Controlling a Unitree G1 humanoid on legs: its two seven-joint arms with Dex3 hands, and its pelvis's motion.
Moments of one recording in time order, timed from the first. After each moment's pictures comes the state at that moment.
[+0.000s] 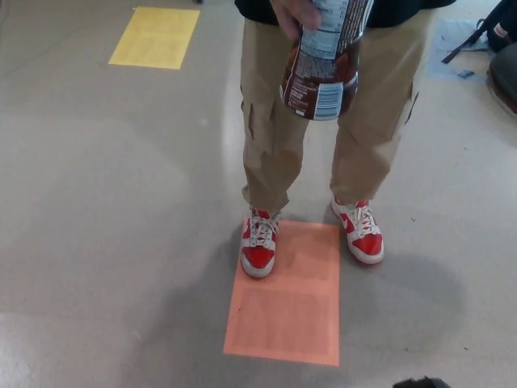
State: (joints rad) left_arm -0.04 0.37 -0.24 1.03 0.35 -0.30 0.32; right_arm -0.25 -0.19 0.38 1.14 -0.40 -0.16 -0.30
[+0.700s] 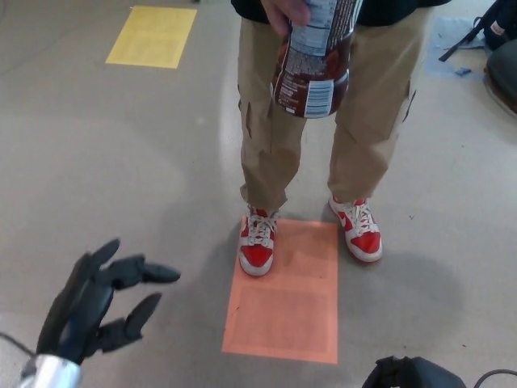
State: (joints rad) left_arm -0.09 0.42 -0.18 0.47 0.23 -0.47 0.16; right_arm -0.33 -0.17 0.49 1.27 -0.50 -0.31 -0.53
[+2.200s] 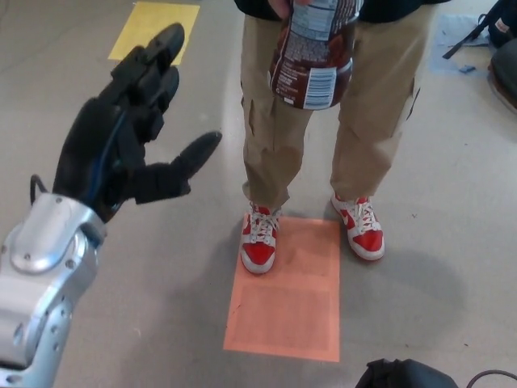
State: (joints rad) left_arm -0.36 0.38 -0.06 -0.16 -0.39 0.20 -0.10; right_arm -0.33 -0.16 0.51 1.29 -0.55 -0.33 -0.57
